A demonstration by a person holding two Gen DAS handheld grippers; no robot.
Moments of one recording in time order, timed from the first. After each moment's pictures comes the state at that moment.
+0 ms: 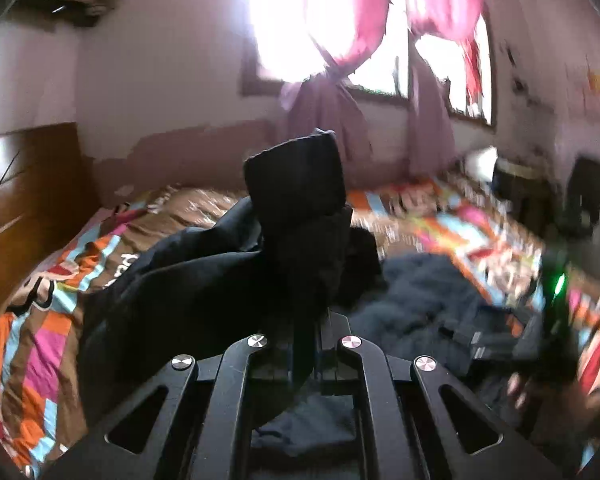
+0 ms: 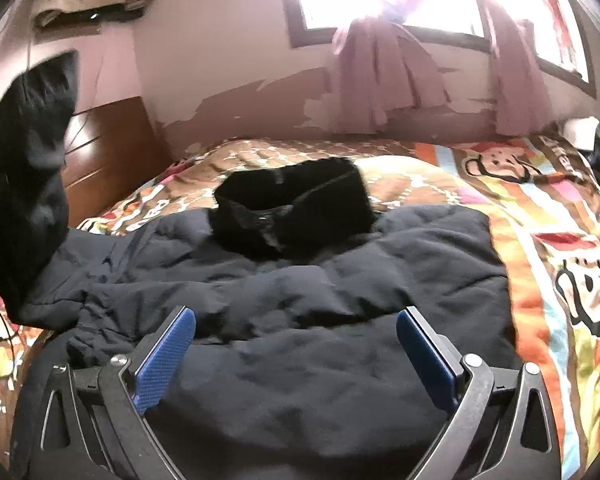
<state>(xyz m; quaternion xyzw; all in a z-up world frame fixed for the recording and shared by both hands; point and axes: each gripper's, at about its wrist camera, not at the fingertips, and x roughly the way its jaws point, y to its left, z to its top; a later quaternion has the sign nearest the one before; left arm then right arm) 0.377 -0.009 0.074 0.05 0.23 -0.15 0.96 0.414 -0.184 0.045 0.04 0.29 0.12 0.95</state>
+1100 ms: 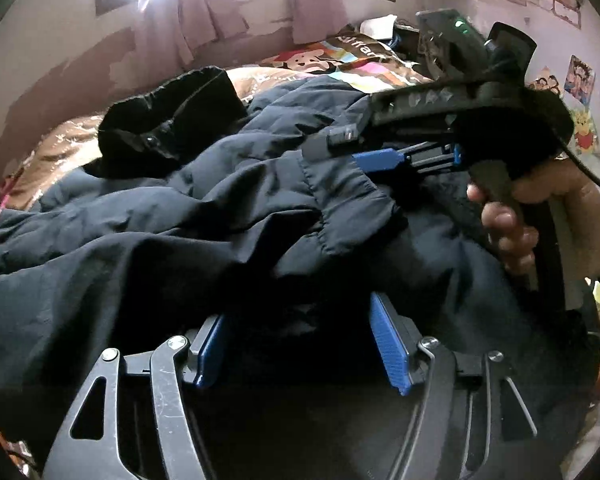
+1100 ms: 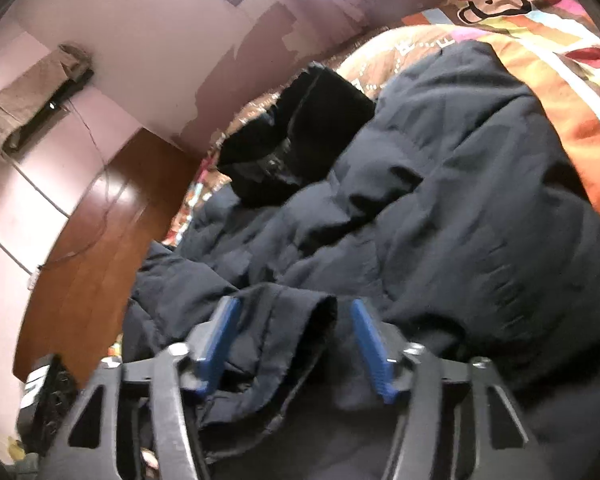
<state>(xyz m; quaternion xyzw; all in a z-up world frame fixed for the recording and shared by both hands) 0.366 -0.085 -0.054 0.15 0.38 -0.32 0.86 0.433 -0.239 -0.001 0.28 0.42 0.23 0.83</state>
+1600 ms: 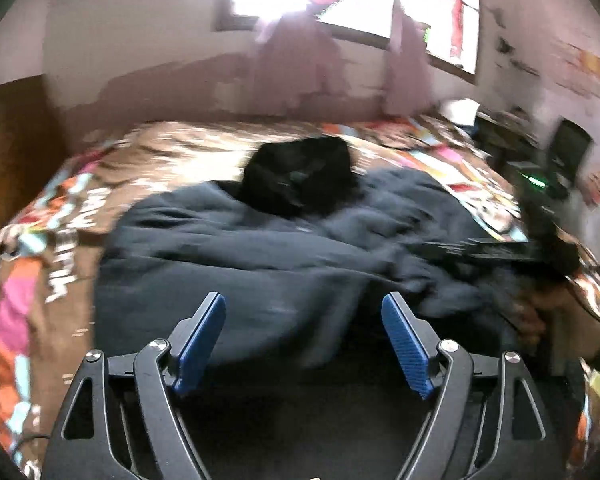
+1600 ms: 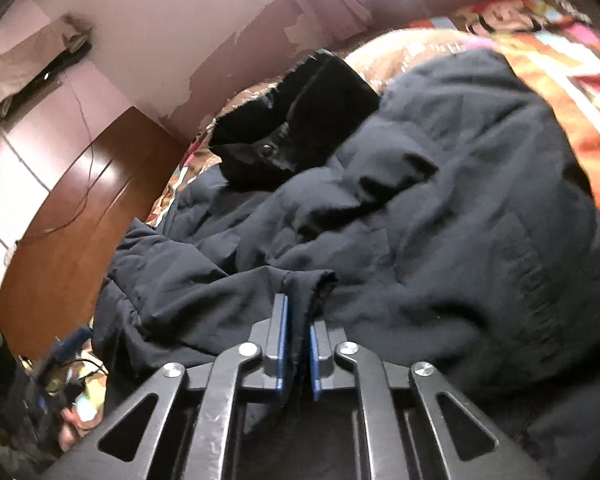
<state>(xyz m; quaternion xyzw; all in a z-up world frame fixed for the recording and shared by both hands) 0.369 0.029 0.013 0.03 0.31 -0.18 0.93 0.428 -0.217 0.002 0.22 0.41 0.21 0.86</state>
